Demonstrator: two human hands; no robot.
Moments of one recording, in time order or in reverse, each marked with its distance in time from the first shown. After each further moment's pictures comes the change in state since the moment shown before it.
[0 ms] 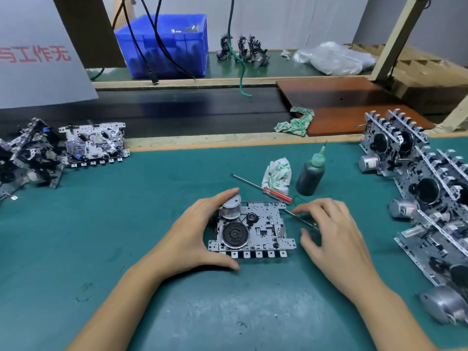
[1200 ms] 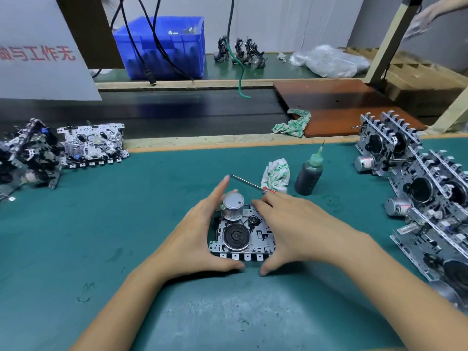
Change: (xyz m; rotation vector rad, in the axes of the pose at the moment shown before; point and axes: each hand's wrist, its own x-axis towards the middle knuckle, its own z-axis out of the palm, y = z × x) left_hand 0.000 -0.005 0.008 -0.079 0.059 0.041; right_hand 0.052 -0.050 -0.007 -0.360 -0.559 -0.384
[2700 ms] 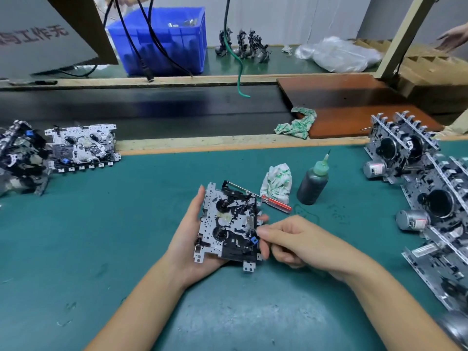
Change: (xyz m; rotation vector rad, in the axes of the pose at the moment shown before) left_hand 0.034 0.006 0.019 -1.593 -0.070 -0.617; right_hand -0.005 0.018 0.013 1.361 -0.212 0.195
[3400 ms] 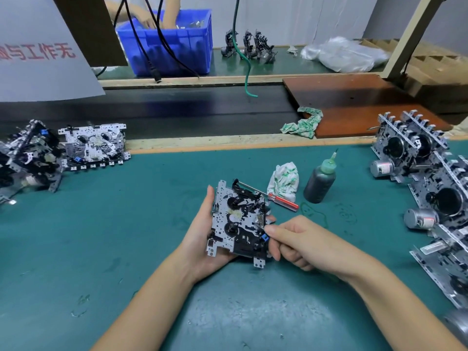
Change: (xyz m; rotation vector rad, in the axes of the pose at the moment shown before) left_hand 0.003 -0.001 0.001 0.097 0.082 -0.006; right_hand 0.001 -0.001 0.010 -0.055 0.080 0.108
